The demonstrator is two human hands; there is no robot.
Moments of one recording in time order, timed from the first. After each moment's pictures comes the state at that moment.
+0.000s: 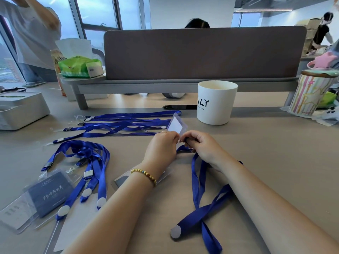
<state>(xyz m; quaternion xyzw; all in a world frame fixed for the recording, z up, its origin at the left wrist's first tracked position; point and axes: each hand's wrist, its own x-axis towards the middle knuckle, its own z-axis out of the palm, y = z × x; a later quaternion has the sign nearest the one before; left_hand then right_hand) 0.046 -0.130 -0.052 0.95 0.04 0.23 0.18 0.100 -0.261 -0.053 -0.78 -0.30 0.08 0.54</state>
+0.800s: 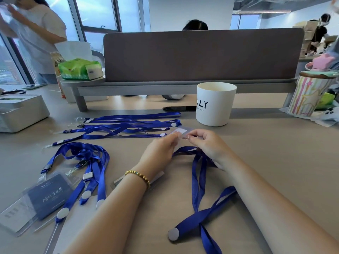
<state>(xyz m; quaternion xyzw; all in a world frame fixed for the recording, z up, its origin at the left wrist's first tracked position) 0.036 -0.126 -0.051 0.96 -0.01 0.20 0.21 0.103 -0.270 -0.044 -0.78 -0.26 0.09 0.57</state>
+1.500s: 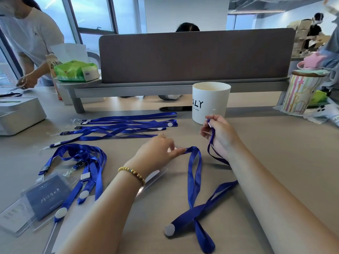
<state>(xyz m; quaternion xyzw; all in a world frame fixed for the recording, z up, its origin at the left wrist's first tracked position) 0.028 -0.137 -0.027 0.99 0.03 0.03 0.11 0.118 -0.286 -0.023 -0.56 -0.09 0.08 0.82</state>
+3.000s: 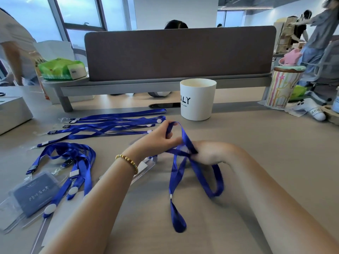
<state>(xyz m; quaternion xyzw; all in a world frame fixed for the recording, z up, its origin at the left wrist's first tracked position) 0.042 -0.156 -0.018 0.90 -0.03 0.02 0.43 0.084 -0.316 -0.023 -0.92 -0.33 0.18 0.09</state>
